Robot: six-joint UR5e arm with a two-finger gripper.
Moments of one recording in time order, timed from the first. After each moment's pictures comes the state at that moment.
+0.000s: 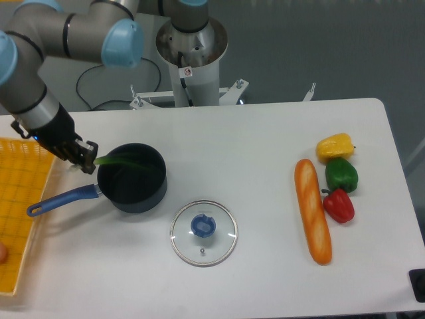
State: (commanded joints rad) arm 1.89 -1.88 -1.51 -1.26 1.82 0.19
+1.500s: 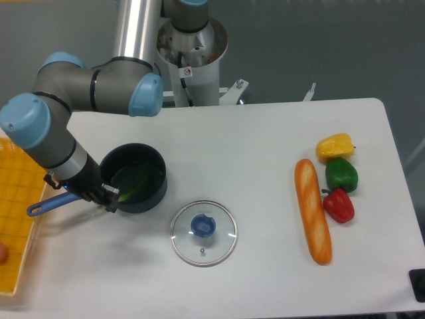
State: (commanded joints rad) arm 1.93 -2.03 -1.49 -1.10 1.82 0.20
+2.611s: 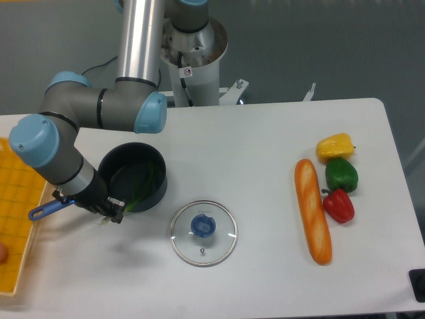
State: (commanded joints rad) arm 1.94 -2.03 -1.49 -1.08 1.82 0.20
